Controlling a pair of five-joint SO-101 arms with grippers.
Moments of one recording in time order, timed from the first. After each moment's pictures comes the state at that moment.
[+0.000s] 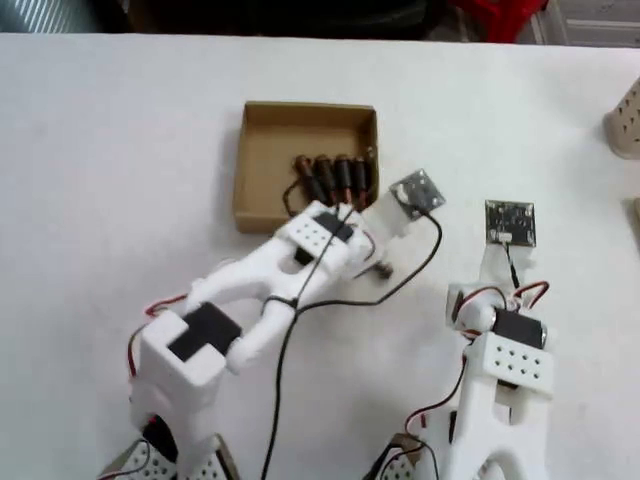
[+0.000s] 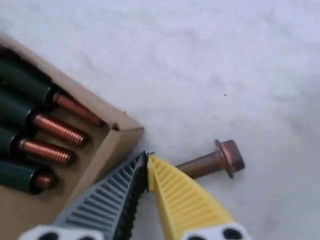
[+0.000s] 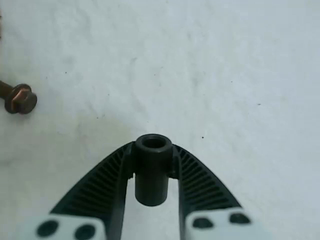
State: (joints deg) left arm 32.6 24.1 11.6 39.8 -18.2; right arm 14.8 -49.5 68.6 49.2 13.9
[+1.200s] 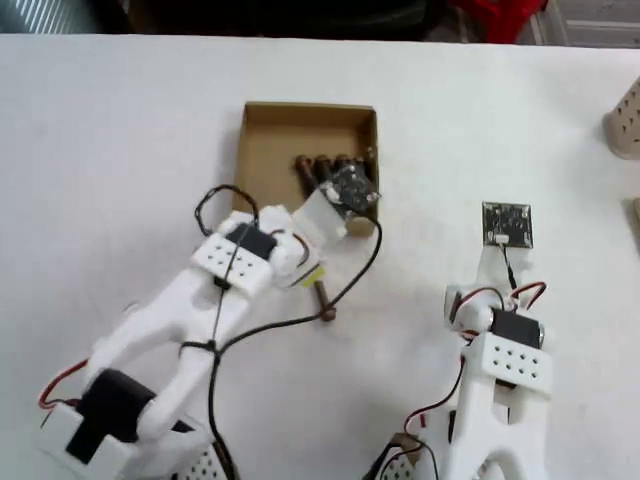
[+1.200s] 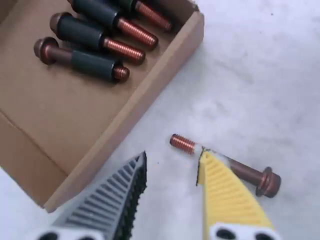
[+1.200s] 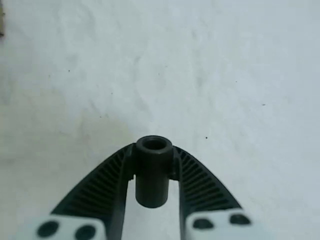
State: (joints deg) left arm 23.4 -8.7 37.9 43.7 -20.6; right arm 14.3 -49.5 69.1 49.2 13.9
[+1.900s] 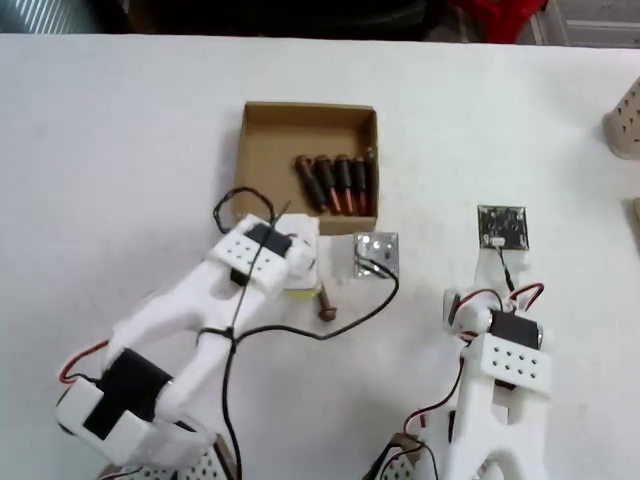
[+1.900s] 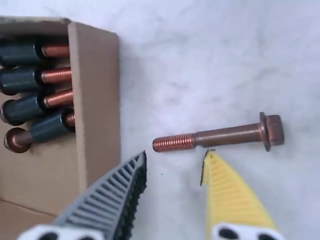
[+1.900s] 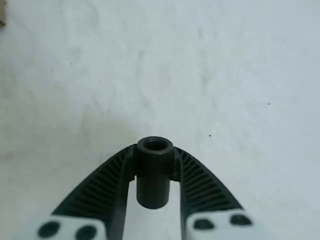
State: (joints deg) left arm 25.1 -1.6 35.5 43.7 -59.6; right arm 14.2 -49.5 70.0 49.2 15.9
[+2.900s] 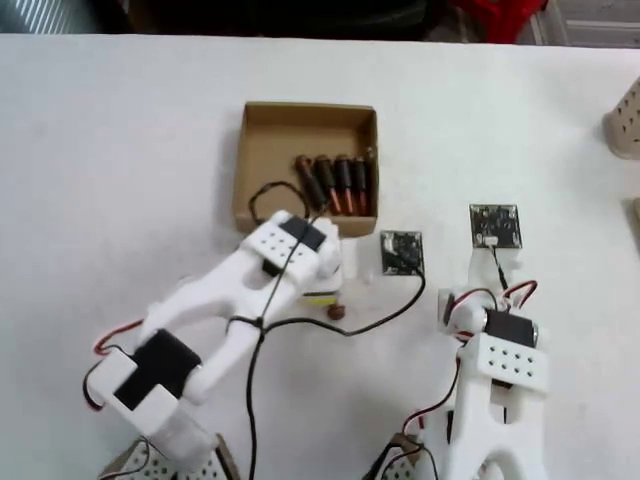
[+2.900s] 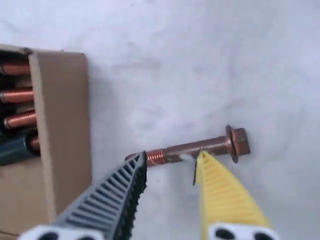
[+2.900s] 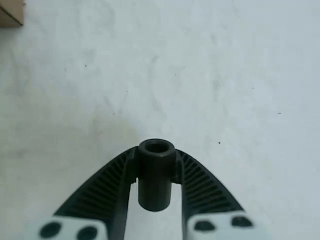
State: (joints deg) left arm 30.6 8.7 25.0 52.7 -50.3; right arm 12.3 -49.5 70.0 49.2 16.1
